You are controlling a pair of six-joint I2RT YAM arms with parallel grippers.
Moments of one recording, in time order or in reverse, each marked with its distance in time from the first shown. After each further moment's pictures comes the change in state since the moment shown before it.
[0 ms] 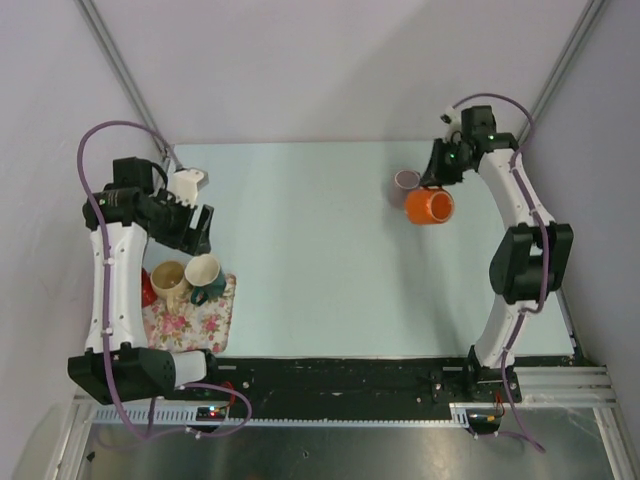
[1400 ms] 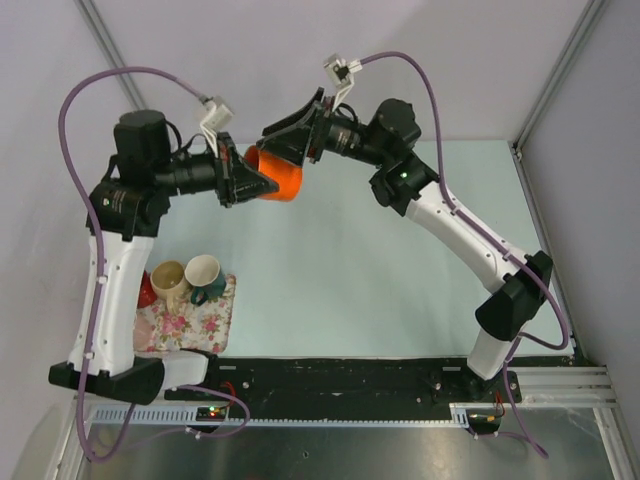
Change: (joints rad) left arm -0.363 0.037 0.360 0.441 0.754 -0.587; right arm 0.687 -0.207 0.013 1.219 -0.365 0.529
